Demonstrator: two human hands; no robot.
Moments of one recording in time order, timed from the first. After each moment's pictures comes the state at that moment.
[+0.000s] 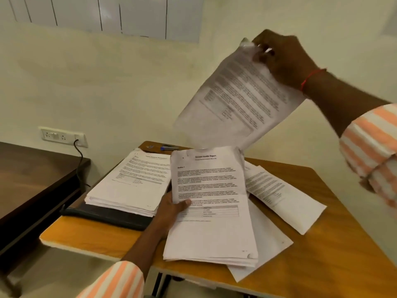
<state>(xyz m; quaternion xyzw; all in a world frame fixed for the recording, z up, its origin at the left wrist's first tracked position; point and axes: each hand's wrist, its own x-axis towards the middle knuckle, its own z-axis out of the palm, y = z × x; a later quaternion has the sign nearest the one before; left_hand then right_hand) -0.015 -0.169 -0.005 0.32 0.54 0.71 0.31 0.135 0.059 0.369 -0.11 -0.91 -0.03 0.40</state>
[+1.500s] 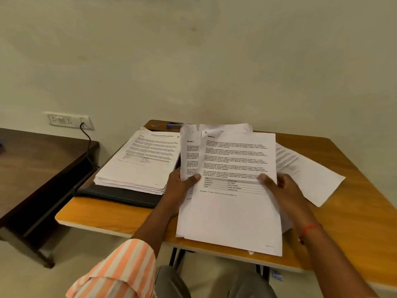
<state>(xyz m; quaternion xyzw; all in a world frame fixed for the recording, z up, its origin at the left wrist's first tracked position) -0.009 -0.175 -0.003 0.31 0.56 0.71 0.31 0.231 -0.024 0.032 -0.44 -0.69 0.47 0.31</state>
